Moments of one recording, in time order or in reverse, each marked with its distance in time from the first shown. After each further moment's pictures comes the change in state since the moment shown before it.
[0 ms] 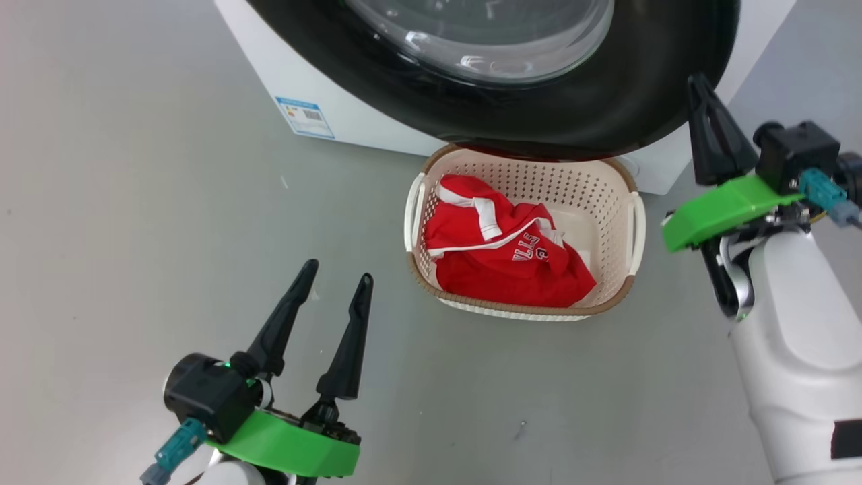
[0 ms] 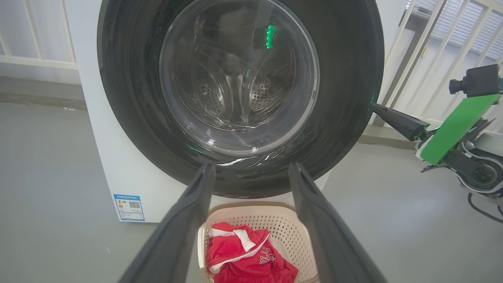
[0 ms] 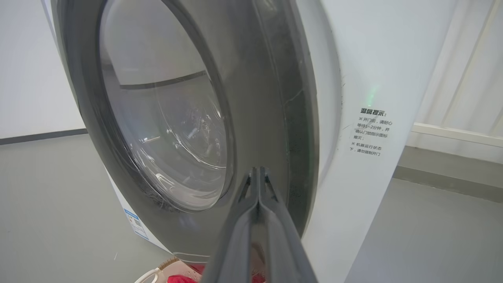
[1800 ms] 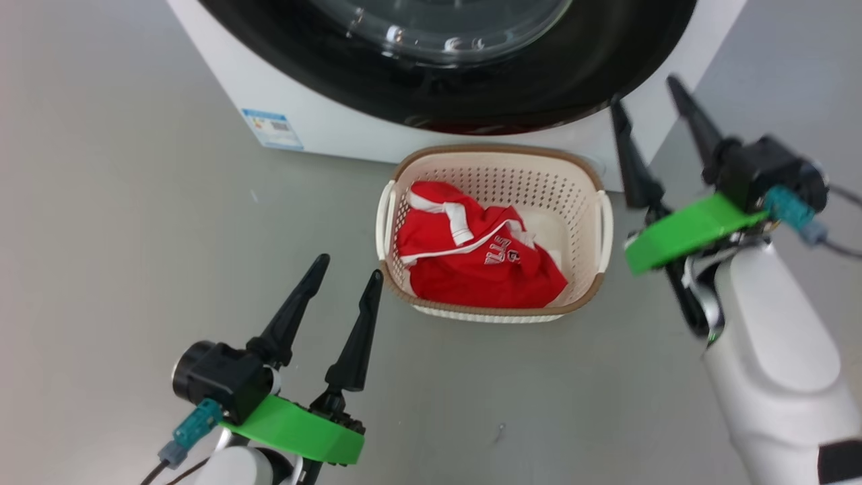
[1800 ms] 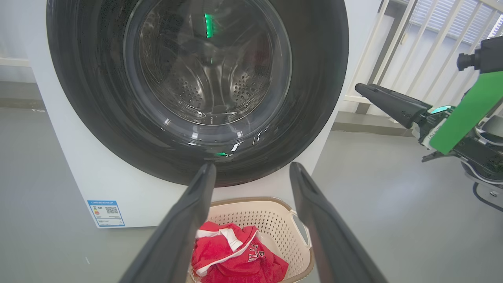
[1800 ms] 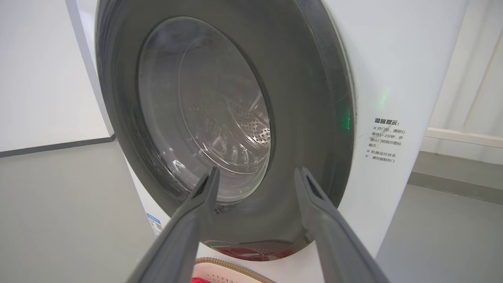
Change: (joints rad) left arm -0.058 0.013 -0.036 0.071 0.005 -0.005 0.002; right arm 0.001 -0.006 0.129 -0.037 0.102 0.003 -0.009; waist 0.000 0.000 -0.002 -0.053
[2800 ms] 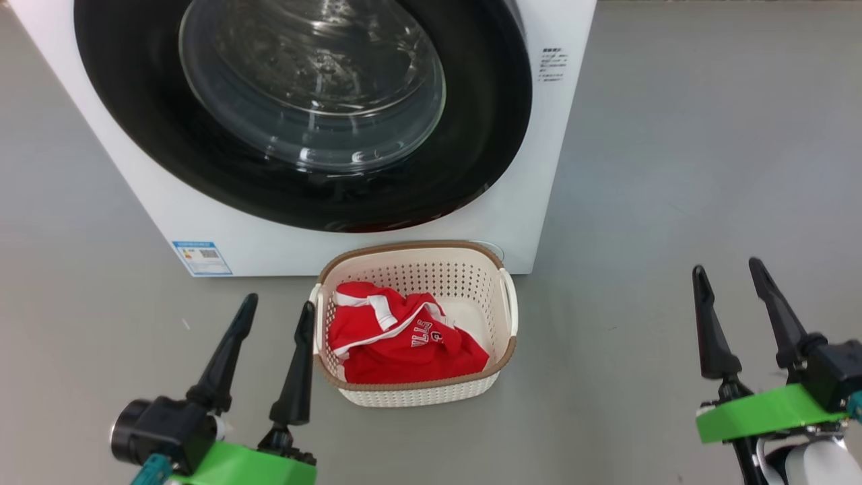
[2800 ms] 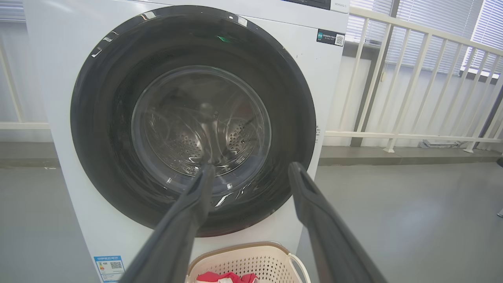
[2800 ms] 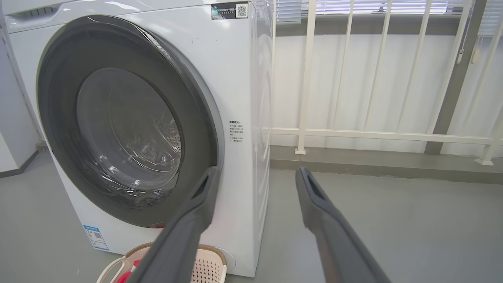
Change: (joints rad) left arm 0.156 -0.018 0.158 -0.070 0.094 0.040 -0.002; right arm 0.572 0.016 -0.186 -0.392 0.009 0.000 0.000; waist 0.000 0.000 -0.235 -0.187
